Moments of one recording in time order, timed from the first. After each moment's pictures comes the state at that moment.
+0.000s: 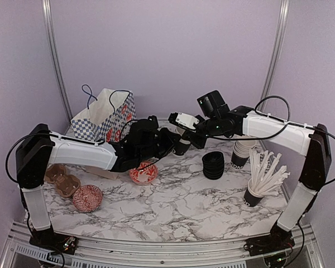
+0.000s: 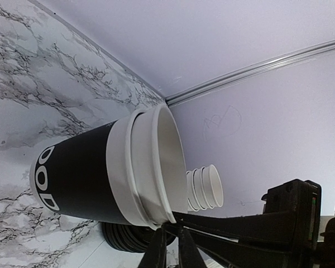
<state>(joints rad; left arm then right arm) -0.95 1.90 1.26 0.42 -0.16 -1.17 0.69 1.71 1.47 -0.52 -0.10 -0.58</state>
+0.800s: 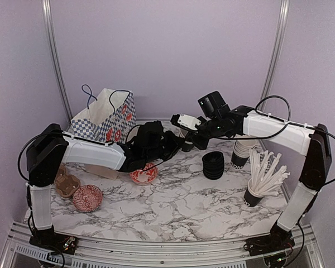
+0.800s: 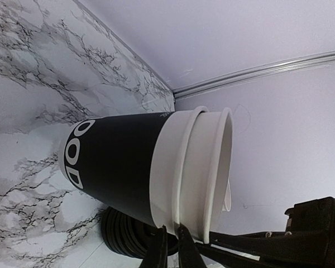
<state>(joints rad) -0.93 2.01 1.34 0.42 -0.13 -1.25 0.69 1.71 1.47 -0.56 -0.08 -0.57</state>
